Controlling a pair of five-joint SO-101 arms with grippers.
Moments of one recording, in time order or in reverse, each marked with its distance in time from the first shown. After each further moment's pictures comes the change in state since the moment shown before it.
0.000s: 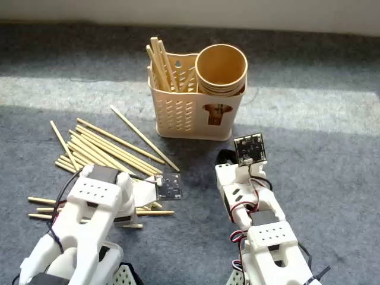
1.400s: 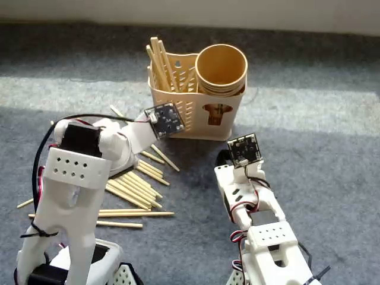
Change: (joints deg) left arm 0.0 2.9 -46.8 24.1 20.1; right arm 0.0 0.0 0.0 0.0 5.5
